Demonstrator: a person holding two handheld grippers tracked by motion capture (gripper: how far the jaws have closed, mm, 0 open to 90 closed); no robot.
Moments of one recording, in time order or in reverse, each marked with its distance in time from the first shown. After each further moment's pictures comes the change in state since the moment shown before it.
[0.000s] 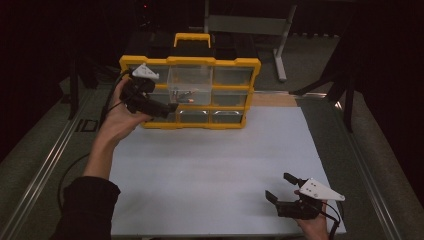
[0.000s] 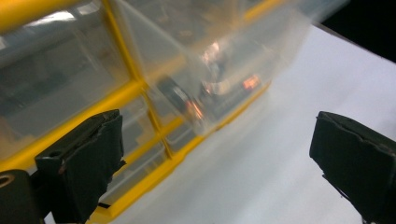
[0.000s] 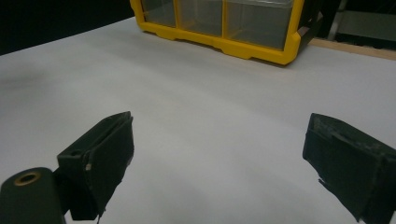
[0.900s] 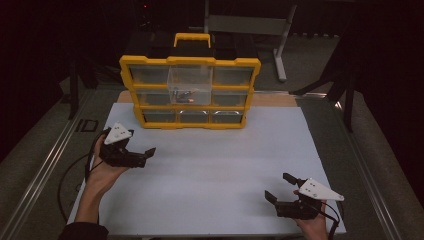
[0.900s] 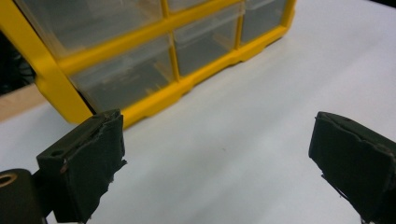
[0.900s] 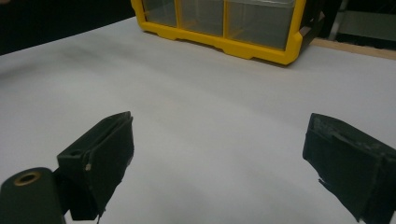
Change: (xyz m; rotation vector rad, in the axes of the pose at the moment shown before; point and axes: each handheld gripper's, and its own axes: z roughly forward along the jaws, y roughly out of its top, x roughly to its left) left arm -0.007 -0.160 0.001 -0.087 0.049 -0.062; right arm 0.001 0.000 0.001 0.002 0.002 -0.002
